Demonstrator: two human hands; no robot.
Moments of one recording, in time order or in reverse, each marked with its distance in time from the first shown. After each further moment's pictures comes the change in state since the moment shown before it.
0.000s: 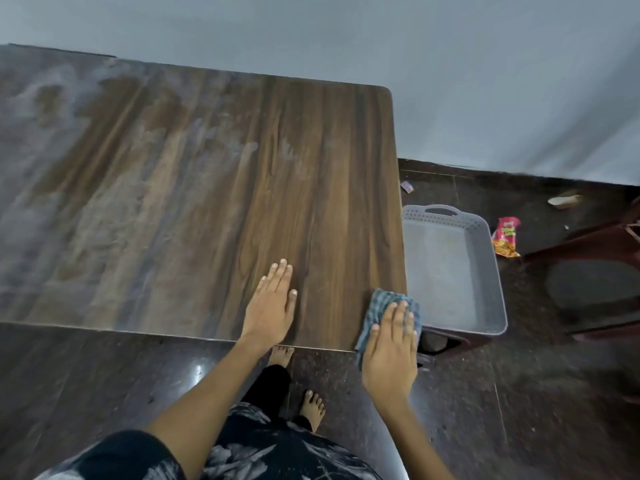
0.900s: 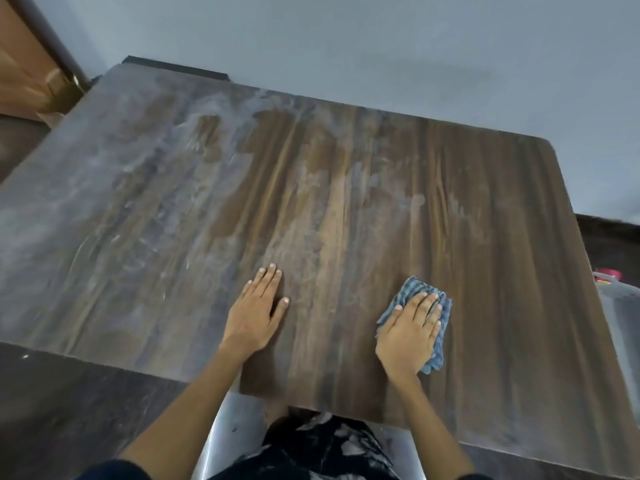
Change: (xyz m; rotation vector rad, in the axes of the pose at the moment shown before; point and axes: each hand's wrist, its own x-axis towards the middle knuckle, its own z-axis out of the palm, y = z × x) left_hand 0.036 -0.342 -0.178 0.067 -0.012 -0.089; right_hand 0.047 -0.350 0.090 0.063 0.079 0.133
